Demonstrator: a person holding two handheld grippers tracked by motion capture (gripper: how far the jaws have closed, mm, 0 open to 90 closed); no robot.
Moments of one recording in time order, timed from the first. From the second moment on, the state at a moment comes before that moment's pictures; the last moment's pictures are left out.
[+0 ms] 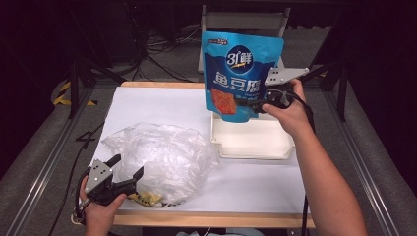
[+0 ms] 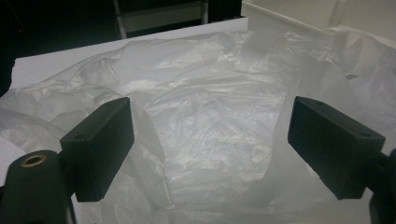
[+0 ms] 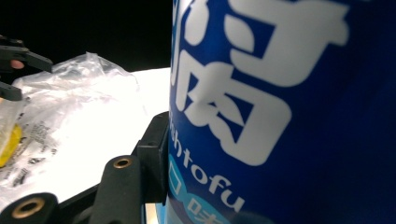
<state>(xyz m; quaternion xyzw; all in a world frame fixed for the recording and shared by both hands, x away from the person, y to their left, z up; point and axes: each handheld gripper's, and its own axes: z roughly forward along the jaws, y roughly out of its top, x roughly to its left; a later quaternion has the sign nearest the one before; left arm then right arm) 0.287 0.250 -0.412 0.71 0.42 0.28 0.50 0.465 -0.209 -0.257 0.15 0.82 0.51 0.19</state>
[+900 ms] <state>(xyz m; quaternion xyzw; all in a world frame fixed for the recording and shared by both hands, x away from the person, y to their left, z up) 0.288 0.251 -0.413 0.71 0.42 0.28 0.50 0.493 -0.246 -0.314 0.21 0.82 0.49 0.20</state>
